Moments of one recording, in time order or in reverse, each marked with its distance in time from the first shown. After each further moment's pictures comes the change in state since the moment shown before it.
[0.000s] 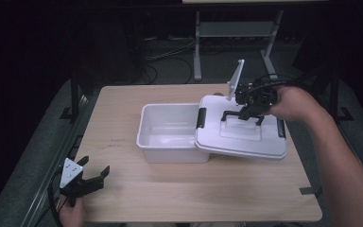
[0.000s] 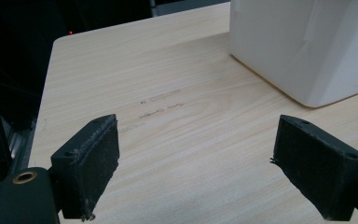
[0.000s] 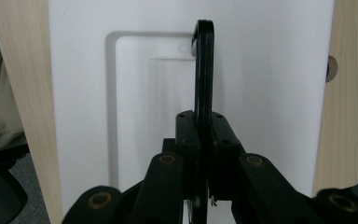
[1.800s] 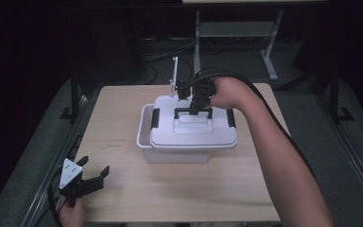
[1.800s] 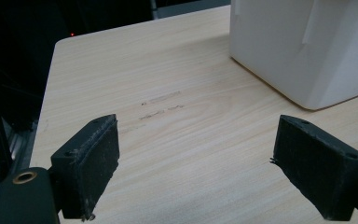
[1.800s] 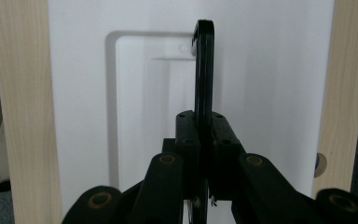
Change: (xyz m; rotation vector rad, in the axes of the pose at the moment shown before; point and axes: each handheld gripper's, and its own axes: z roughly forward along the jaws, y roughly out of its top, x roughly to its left) left arm -0.001 0.000 -0.001 -0.010 0.004 -0.004; right arm -0.009 0.129 0.029 -0.015 0.052 -0.149
